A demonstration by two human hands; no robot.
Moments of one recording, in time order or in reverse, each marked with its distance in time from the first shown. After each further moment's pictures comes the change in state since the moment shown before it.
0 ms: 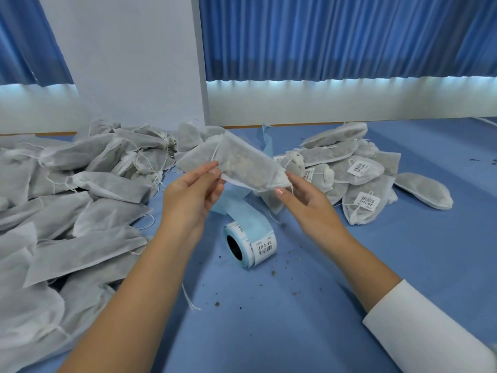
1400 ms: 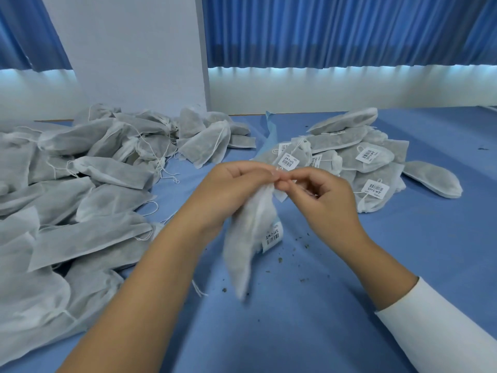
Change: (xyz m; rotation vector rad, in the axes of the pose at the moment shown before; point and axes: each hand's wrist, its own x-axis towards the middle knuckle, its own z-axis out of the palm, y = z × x) left_hand -0.047 0.020 0.025 0.529 -0.501 -0.011; right_hand -0.021 -0.016 0.012 -0.153 0.164 -0.319
